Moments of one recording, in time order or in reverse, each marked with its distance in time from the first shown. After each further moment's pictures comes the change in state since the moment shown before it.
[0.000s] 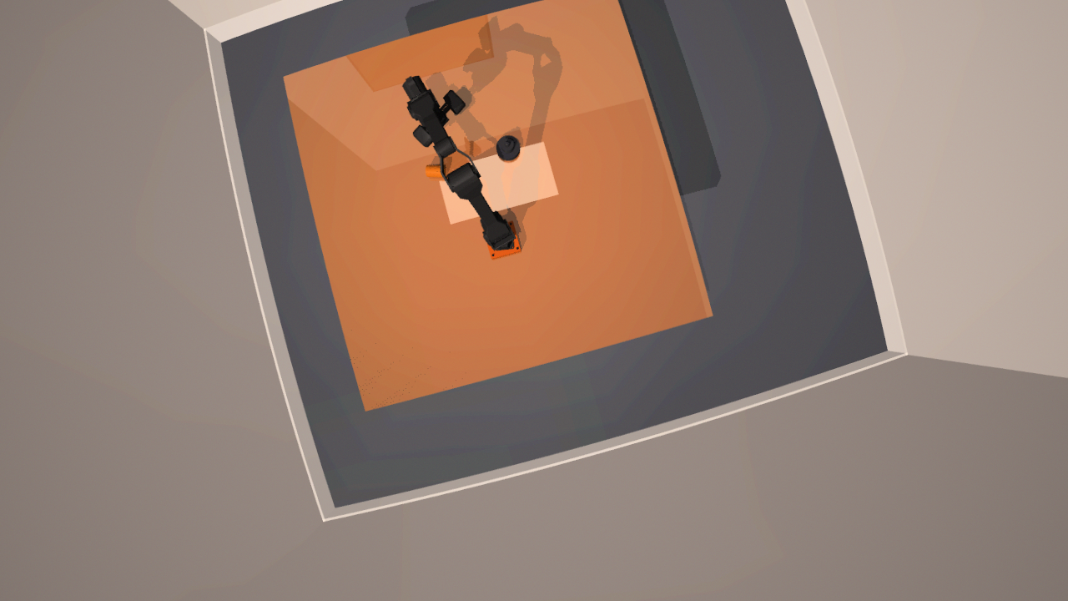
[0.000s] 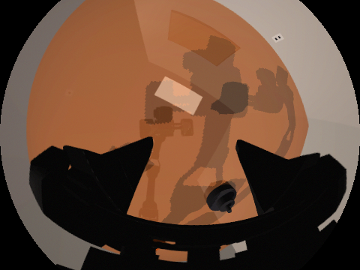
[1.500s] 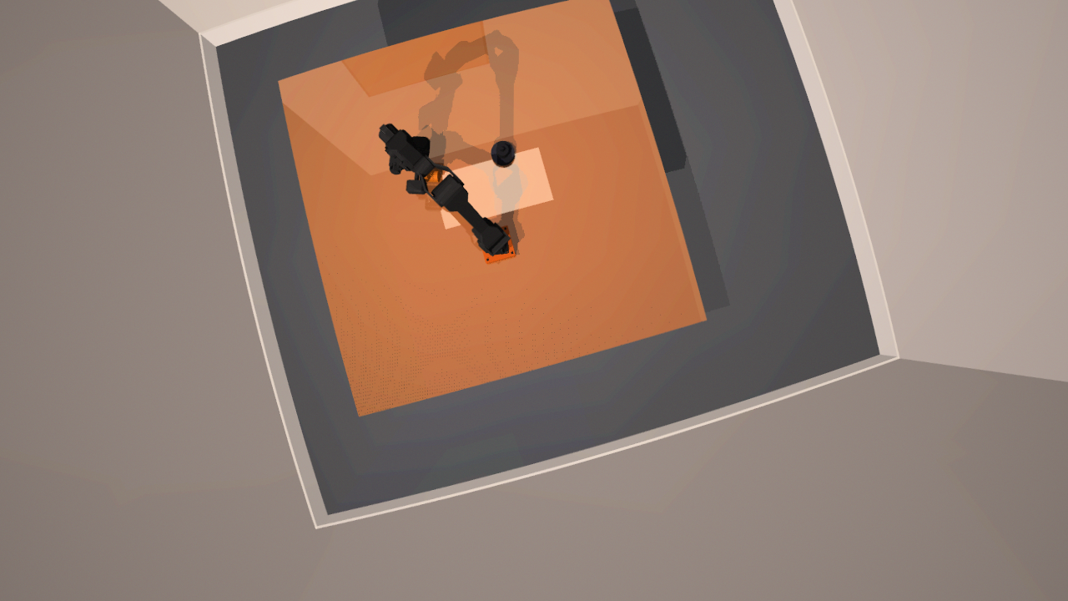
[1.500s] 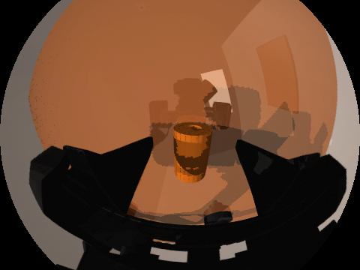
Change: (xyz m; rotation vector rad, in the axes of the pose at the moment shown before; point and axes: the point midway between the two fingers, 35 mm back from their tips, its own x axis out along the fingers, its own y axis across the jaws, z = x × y) arm 0.011 0.144 -0.057 -0.742 0.108 0.307
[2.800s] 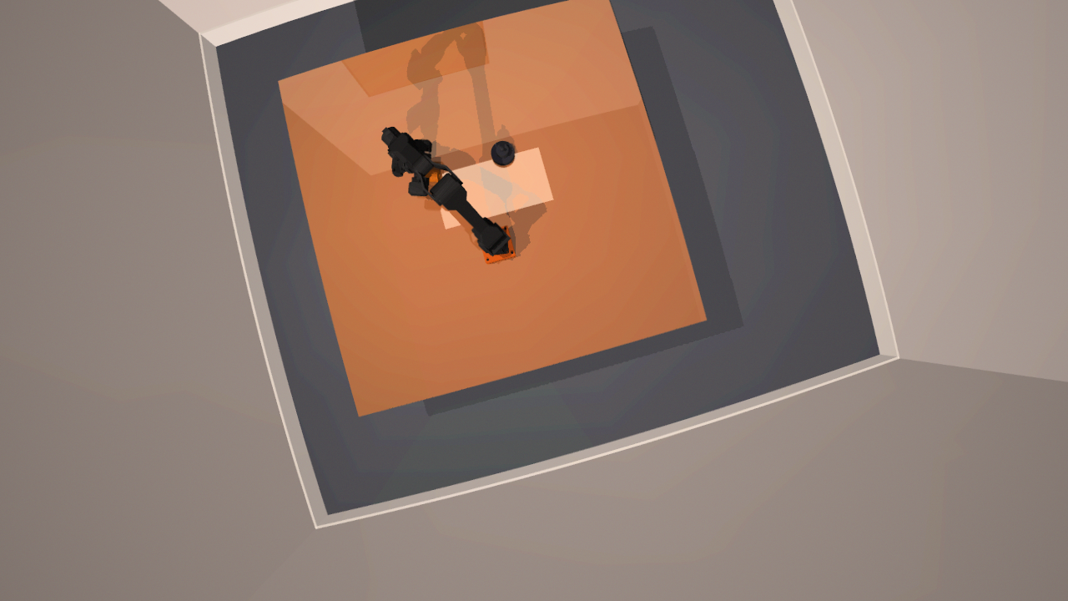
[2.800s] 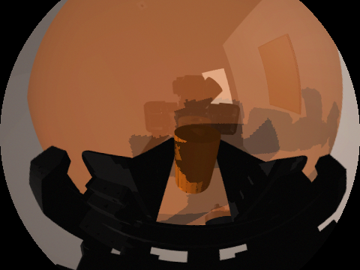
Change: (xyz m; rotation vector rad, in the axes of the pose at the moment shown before) arm 0.018 0.002 -0.003 0.000 0.007 0.011
